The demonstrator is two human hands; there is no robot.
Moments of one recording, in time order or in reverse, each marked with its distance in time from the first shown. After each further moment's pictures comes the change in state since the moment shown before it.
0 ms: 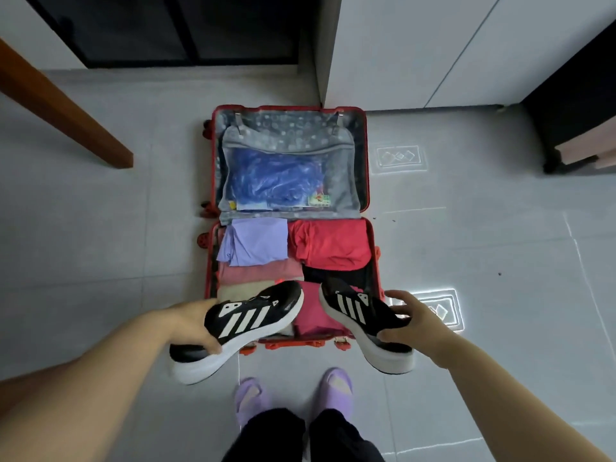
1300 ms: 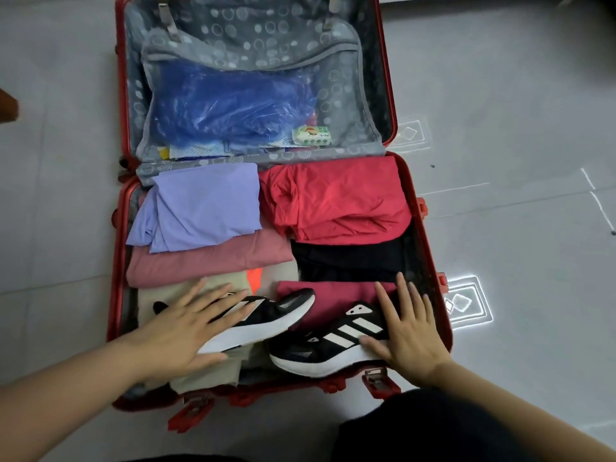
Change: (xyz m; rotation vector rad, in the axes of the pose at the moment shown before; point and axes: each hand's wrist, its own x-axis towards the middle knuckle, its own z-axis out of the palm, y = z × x) left_hand 0.328 -0.087 0.111 1.067 0.655 0.797; right_hand 0.285 0.234 0.093 -1.076 0.299 -0.317
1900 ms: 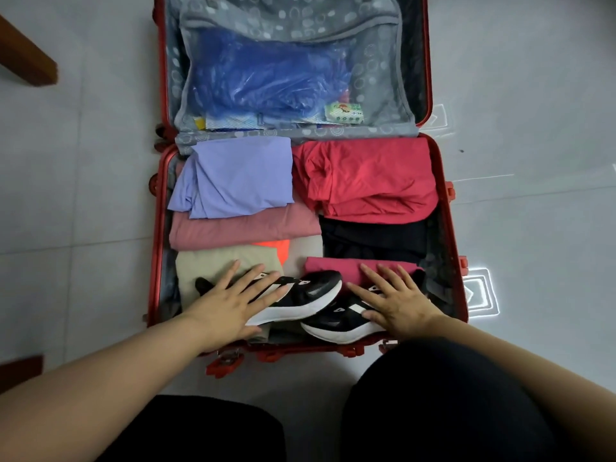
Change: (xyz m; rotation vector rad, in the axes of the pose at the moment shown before) left_hand -0.005 0.032 0.016 0.034 -0.160 -0.116; right_hand 0.026 -0.021 0.004 -0.210 0.018 -0.386
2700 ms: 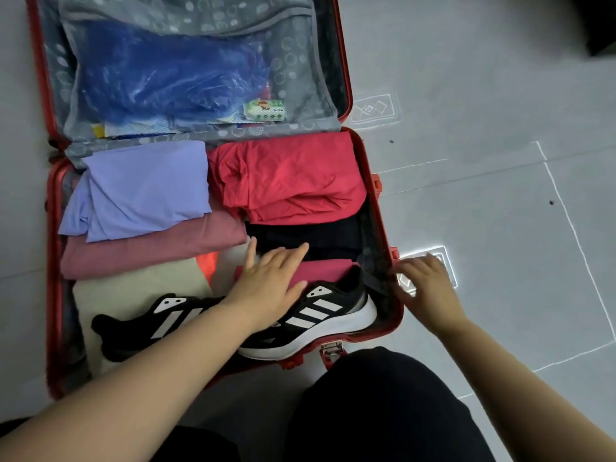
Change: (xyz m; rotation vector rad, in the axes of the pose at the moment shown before) left_hand 0.143 0.078 -0.099 -0.505 -0.021 -0.231; right_hand -0.074 0.101 0.001 0.255 0.463 0.343
